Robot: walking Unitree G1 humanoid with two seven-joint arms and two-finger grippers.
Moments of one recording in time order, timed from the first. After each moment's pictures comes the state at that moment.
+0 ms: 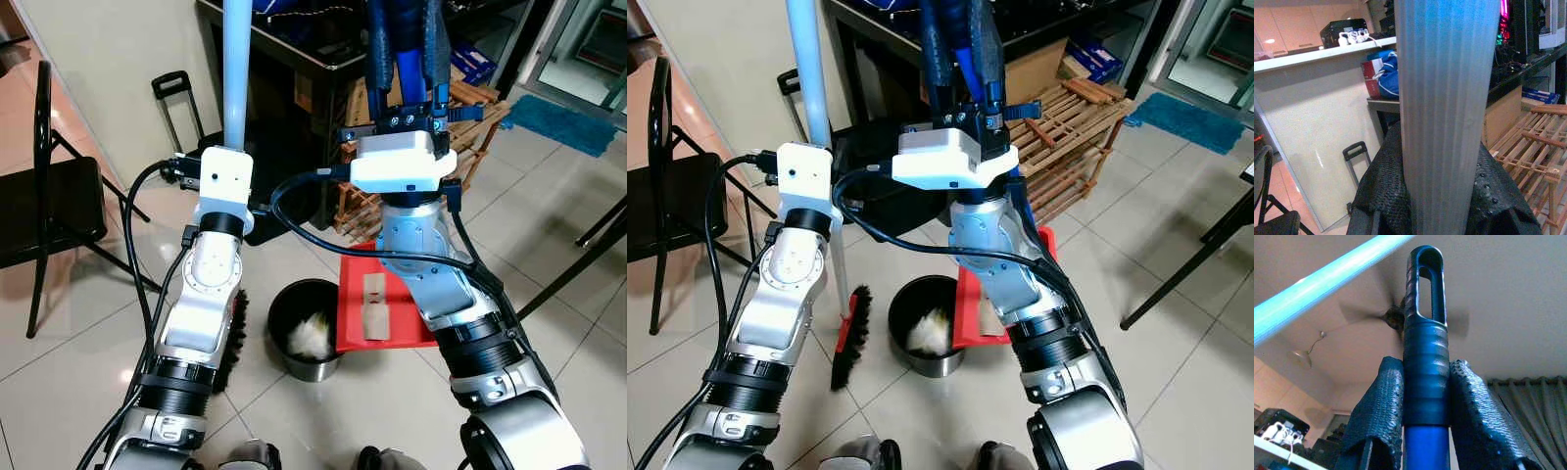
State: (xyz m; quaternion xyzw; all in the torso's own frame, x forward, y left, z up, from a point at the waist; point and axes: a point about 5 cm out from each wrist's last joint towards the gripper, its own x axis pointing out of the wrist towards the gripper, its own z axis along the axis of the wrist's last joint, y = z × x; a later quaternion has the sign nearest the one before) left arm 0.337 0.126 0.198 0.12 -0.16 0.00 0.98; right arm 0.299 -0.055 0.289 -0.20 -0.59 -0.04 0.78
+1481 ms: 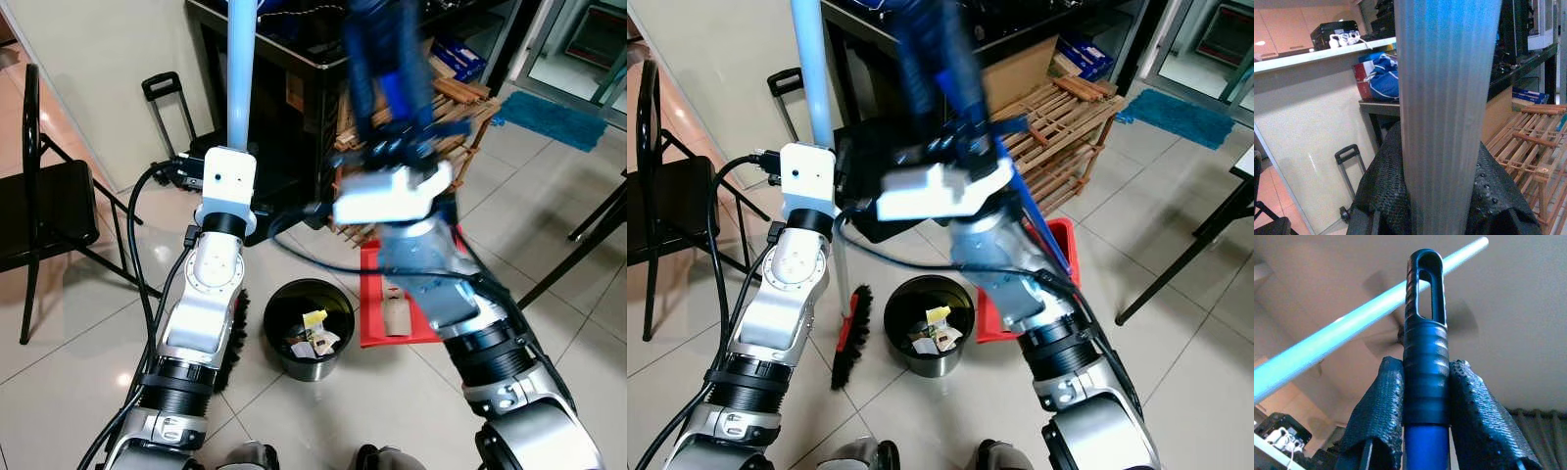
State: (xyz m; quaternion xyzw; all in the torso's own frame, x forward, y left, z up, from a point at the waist) left arm 0.337 0.123 0.198 0.12 -0.16 0.00 0.98; right arm 0.287 -0.048 0.279 -0.25 -0.62 0.00 0.75
